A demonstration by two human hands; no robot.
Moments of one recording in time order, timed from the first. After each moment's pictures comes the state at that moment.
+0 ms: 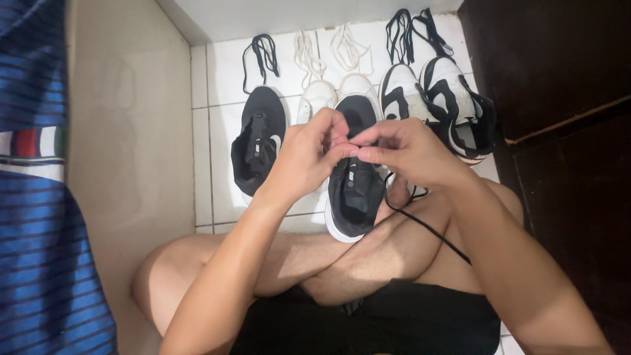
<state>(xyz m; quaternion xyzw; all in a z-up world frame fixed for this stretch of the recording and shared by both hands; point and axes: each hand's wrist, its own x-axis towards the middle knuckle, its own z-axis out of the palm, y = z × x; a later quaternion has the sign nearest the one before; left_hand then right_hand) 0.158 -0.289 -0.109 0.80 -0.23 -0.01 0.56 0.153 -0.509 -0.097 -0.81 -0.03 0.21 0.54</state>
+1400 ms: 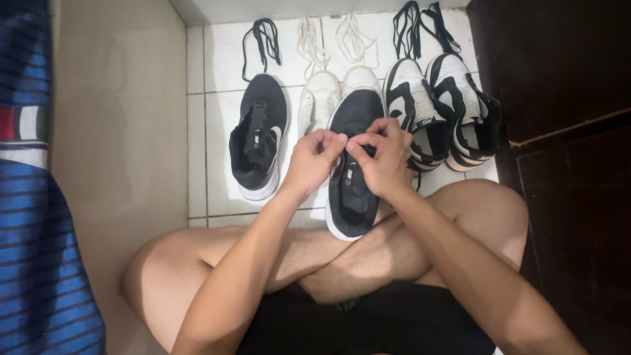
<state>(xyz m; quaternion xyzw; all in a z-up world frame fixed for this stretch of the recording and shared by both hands) 0.164 -0.298 -0.216 0.69 0.05 -0.15 0.70 0.143 -0.461 -0.204 -0.93 -0.02 -0.12 0.35</state>
